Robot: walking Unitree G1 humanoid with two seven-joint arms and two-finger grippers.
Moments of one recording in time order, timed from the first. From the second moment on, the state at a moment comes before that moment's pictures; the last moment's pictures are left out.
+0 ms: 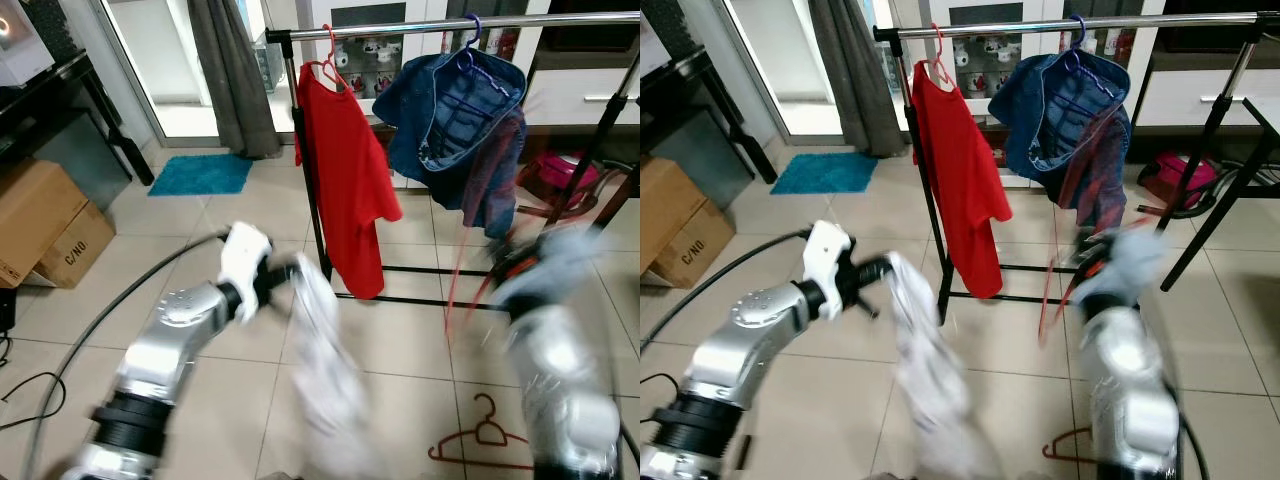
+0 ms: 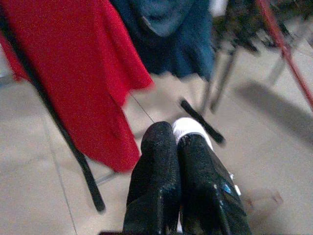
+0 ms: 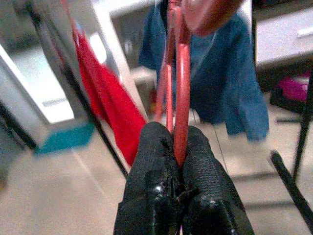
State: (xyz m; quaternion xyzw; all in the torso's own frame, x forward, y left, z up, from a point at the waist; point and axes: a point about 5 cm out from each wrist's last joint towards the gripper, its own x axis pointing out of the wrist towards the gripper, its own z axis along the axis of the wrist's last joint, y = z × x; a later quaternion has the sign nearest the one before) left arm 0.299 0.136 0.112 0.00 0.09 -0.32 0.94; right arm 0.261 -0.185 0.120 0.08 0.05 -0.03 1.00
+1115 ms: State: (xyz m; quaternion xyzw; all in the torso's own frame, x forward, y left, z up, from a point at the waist) left arm 0.293 0.113 0.112 -0.01 0.02 -0.25 0.97; right arm 0.234 -0.178 0.110 0.04 0.07 -0.04 1.00
